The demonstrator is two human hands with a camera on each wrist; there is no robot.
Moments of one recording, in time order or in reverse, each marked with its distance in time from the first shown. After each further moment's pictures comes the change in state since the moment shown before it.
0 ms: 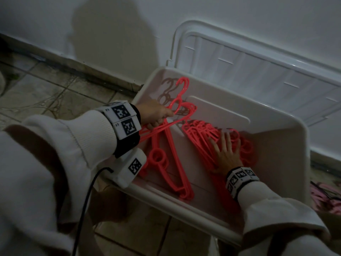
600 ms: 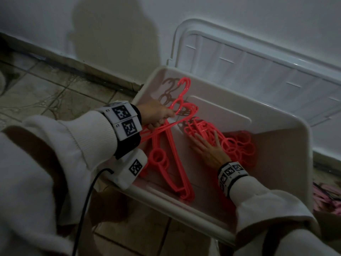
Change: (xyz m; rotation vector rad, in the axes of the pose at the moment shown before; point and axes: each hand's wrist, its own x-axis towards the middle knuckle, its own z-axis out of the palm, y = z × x) left_hand 0.004 0.000 0.001 0.000 -0.006 -0.014; right_hand 0.027 -0.021 0.005 -0.163 0.274 -0.464
